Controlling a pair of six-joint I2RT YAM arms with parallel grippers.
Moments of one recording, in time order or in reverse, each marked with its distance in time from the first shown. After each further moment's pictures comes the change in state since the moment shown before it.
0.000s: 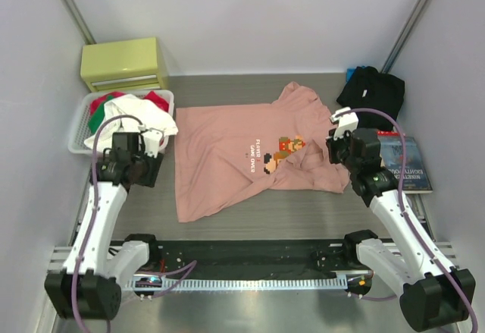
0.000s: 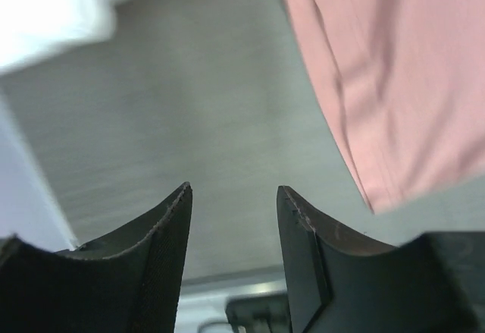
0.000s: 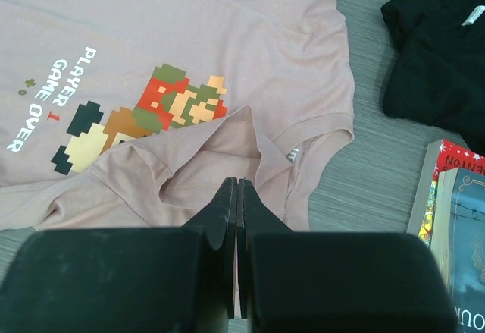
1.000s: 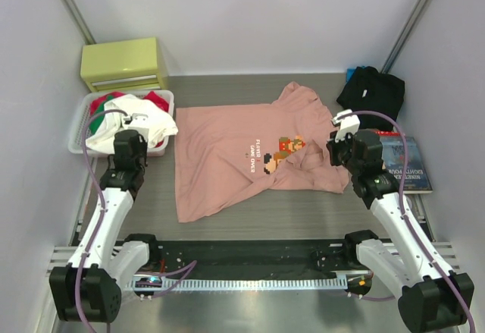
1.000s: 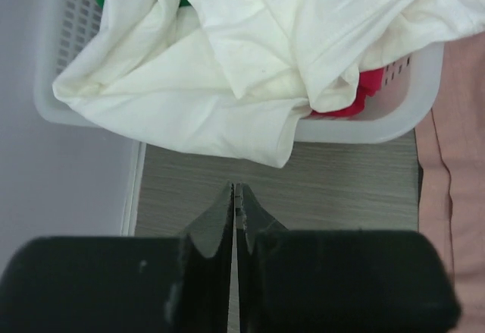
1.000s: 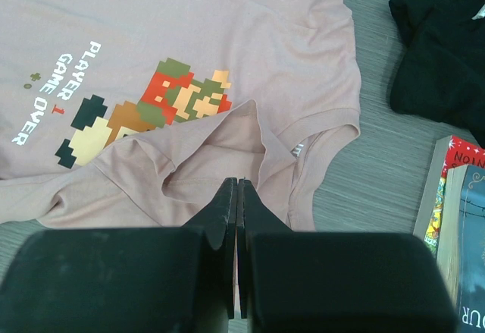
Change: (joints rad) left arm 0.000 -0.110 -0.208 0.666 -0.406 -0.088; right arm -0.029 -0.023 -0.024 0.000 -0.044 0.001
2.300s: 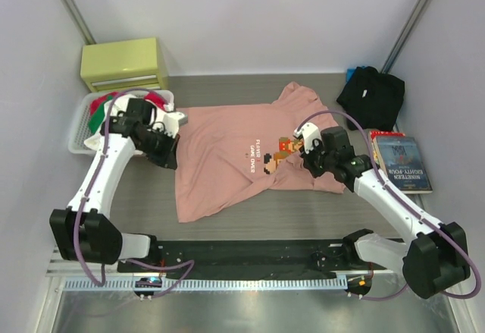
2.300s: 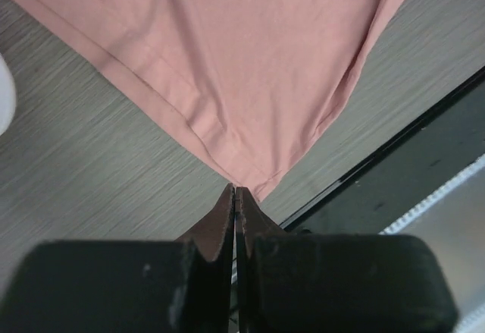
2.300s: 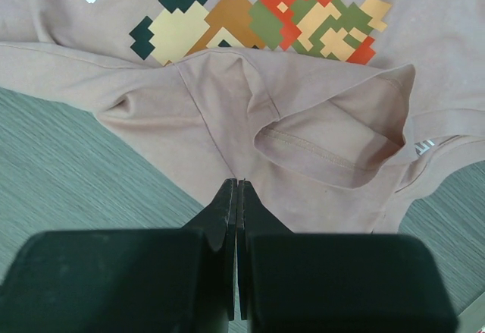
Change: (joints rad) left arm -0.037 0.426 0.575 -0.853 0.839 0.161; right arm 0.198 0.276 0.097 -0.191 -0.102 -0.152
